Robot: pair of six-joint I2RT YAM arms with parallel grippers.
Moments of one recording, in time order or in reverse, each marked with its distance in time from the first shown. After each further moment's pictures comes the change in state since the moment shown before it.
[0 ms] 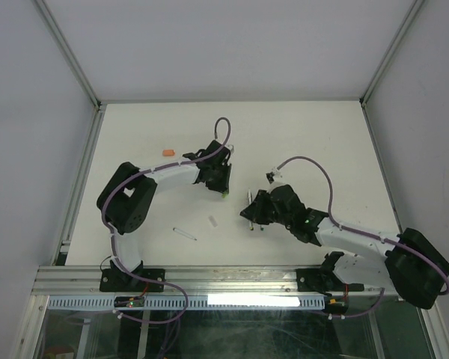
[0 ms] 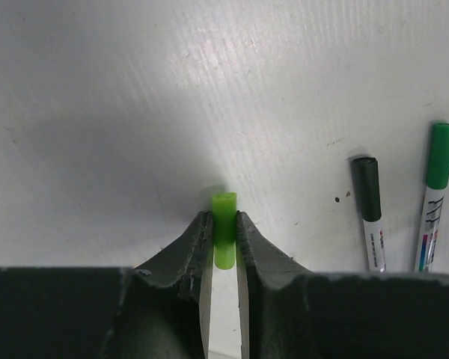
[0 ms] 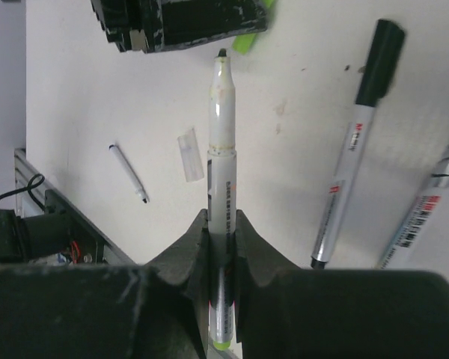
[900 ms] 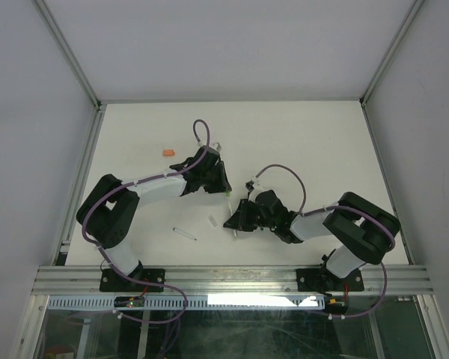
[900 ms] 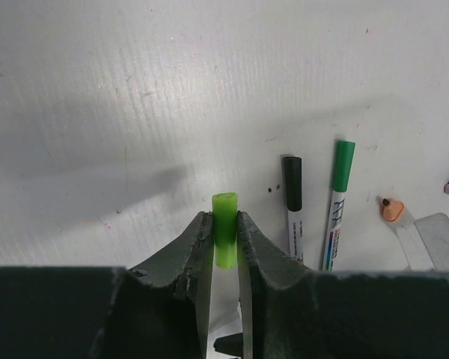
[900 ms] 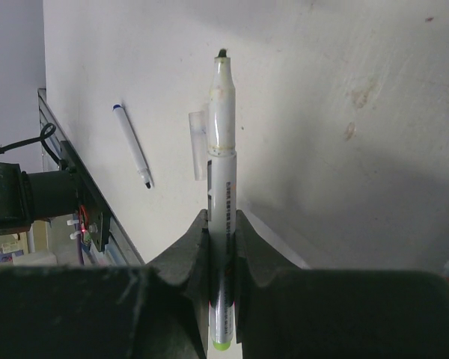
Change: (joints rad) left arm -0.002 -0.198 -0.233 0.237 0.002 -0.314; right arm 0.052 0.475 -0.051 0.563 -0.237 0.053
